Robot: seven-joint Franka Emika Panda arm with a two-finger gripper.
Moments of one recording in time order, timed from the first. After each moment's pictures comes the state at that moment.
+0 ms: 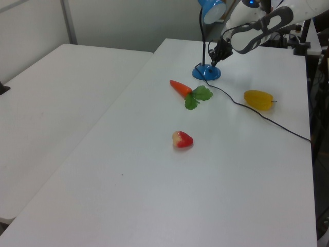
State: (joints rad) arm -0.32 0.49 -0.06 -1.77 -0.02 2.77 0.39
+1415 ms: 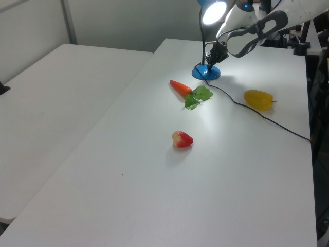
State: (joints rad) arm -0.31 0.55 -0.07 -1.71 -0.02 2.77 0.41
